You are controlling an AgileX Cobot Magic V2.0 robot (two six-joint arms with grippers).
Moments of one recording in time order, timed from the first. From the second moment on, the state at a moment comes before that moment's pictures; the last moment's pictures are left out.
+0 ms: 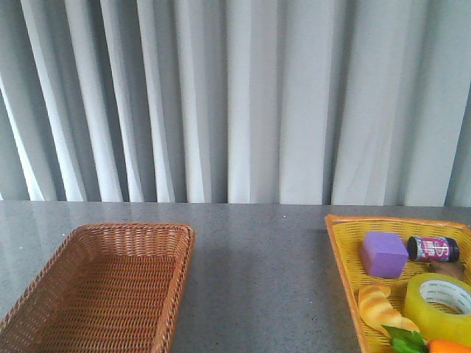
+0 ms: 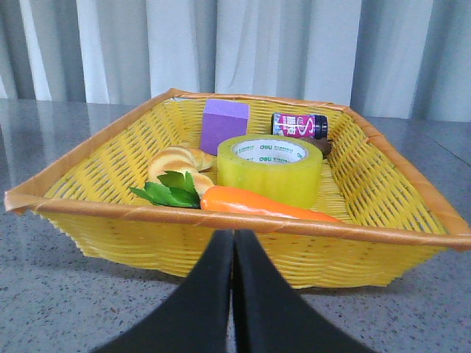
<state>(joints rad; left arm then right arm) 0.01 -0.01 0.02 0.08 0.12 -0.12 -0.03 -0.01 0.03 -0.12 0.14 0.08</state>
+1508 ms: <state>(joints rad) 0.01 -0.01 0.02 0.08 0.10 -0.12 -0.03 -0.01 0.03 -0.19 0.02 0.05</state>
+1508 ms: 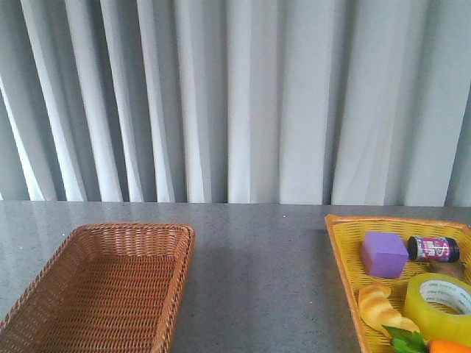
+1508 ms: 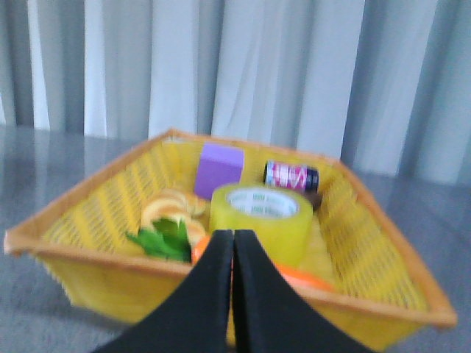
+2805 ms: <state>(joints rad) -0.03 1.00 -1.01 0.07 0.27 -0.08 -0.02 0.91 -0.96 -0.12 0.24 0.12</state>
